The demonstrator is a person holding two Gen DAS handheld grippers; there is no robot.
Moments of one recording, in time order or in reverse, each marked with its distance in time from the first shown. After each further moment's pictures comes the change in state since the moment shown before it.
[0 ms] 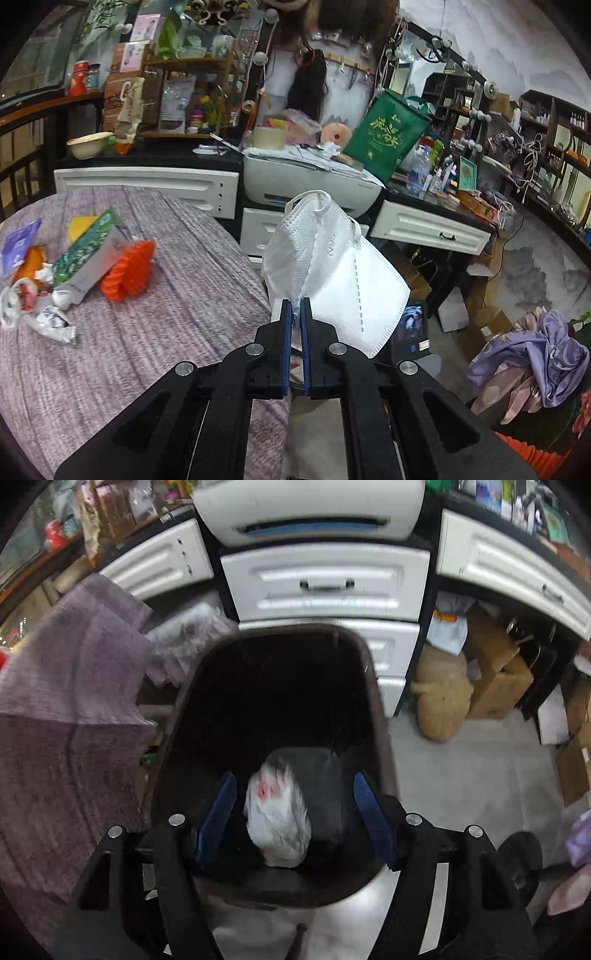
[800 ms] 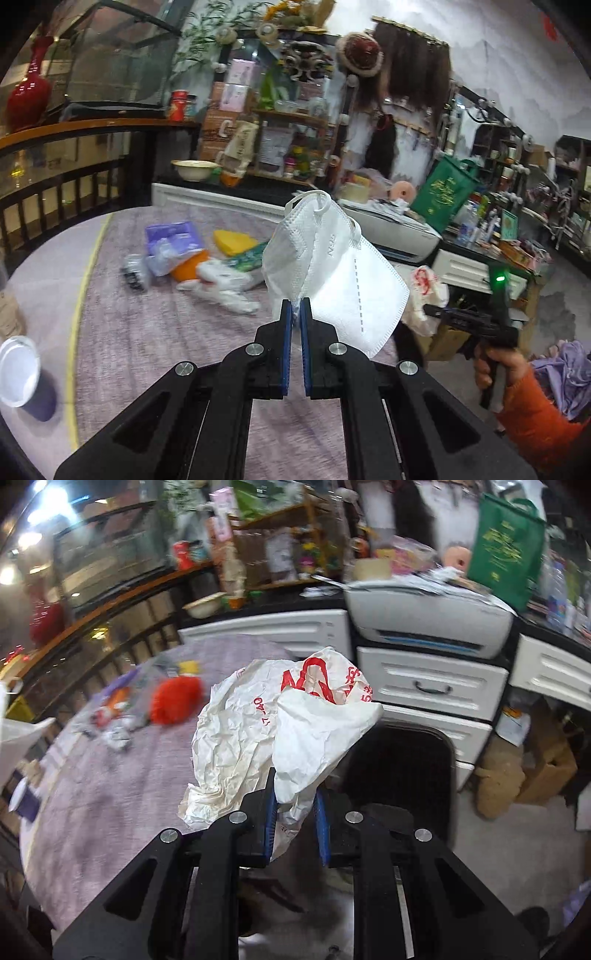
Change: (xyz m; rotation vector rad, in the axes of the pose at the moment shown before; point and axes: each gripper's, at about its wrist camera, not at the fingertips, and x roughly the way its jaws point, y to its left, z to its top) left arm -0.158 0.098 -0.040 -0.095 -0.182 0.201; right arm -0.172 0.084 0.011 -0.201 -0.184 0.286
